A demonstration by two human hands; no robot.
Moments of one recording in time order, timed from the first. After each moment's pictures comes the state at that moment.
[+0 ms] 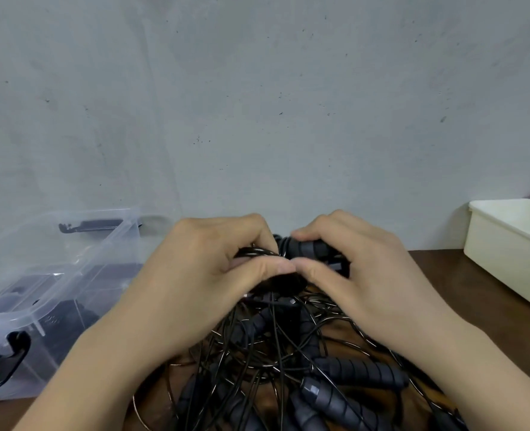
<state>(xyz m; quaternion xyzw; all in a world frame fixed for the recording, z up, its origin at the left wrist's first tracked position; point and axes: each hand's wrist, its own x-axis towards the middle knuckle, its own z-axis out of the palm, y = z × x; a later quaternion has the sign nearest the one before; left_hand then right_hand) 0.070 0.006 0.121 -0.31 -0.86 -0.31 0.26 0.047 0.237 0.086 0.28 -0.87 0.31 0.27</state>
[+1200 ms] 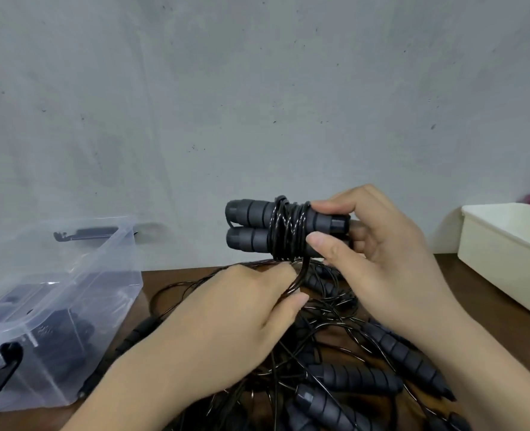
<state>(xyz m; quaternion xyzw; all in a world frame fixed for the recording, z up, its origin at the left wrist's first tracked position) 0.074 0.033 0.098 -0.31 -0.92 -0.19 0.16 0.040 0.252 0.090 0.27 -0.78 0.48 0.30</state>
